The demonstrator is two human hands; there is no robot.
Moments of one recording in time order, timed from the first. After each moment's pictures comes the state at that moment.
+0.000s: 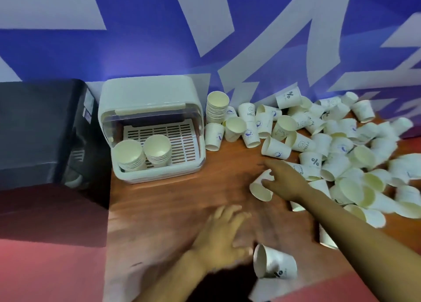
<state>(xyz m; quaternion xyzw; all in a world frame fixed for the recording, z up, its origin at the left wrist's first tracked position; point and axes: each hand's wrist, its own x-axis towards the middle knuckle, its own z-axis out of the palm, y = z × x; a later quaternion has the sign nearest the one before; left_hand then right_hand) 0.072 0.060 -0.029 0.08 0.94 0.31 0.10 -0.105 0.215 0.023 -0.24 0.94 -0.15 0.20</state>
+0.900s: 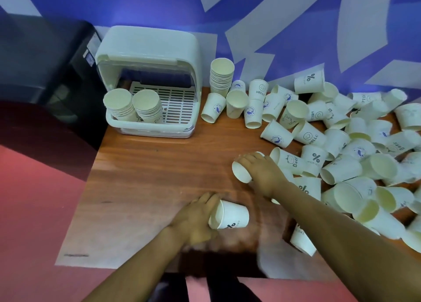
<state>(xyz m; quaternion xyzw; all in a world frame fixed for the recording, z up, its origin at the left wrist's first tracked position) 0.071 0.141 -0.055 -0.10 0.92 0.32 0.20 -0.131 0.259 -0.038 -0.50 0.85 0.04 0.19</state>
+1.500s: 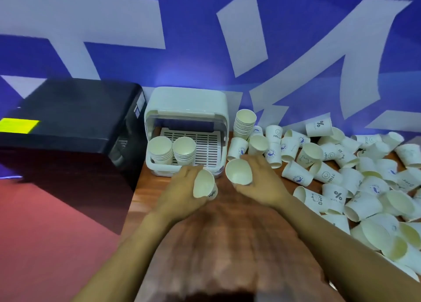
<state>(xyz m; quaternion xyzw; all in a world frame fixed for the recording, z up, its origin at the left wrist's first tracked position) 0.078 -0.019 0.043 -0.20 0.92 0.33 -0.03 -0.083 0.150 0.048 -0.39 0.88 -0.24 0.13</state>
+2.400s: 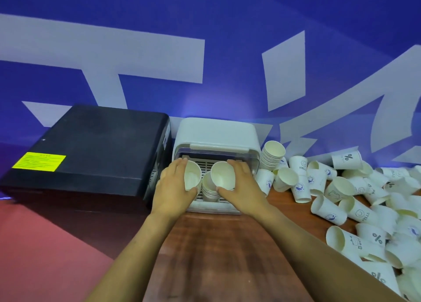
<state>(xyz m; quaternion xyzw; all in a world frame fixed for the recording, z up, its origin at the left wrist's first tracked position) 0.064 -0.157 0.052 -0.30 0.90 0.28 -0.14 -0.063 -0.013 0.058 -0.37 0.87 -0.31 0.12</state>
